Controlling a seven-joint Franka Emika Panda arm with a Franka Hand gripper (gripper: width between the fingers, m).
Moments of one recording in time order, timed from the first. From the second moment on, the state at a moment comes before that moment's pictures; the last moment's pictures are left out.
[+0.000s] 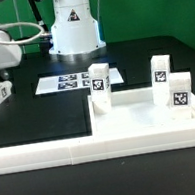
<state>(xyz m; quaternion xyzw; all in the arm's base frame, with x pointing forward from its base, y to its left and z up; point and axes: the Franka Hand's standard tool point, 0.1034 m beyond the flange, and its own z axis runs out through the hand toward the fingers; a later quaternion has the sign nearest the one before) 0.381 -0.223 0.051 -0.95 0.09 0.29 0.08</state>
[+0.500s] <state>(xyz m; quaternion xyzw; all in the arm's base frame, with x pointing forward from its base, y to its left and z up) 0.371 -0.225 0.037 -0.96 0.06 0.27 0.07</state>
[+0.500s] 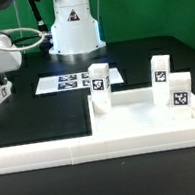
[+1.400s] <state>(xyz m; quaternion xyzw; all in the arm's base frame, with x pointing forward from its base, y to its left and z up) 0.342 -0.222 0.011 -0.91 0.08 0.39 0.10</state>
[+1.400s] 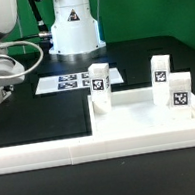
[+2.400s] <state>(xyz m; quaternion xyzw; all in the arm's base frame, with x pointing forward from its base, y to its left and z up) 0.334 -0.217 0.007 -0.89 0.10 0.44 0.11</state>
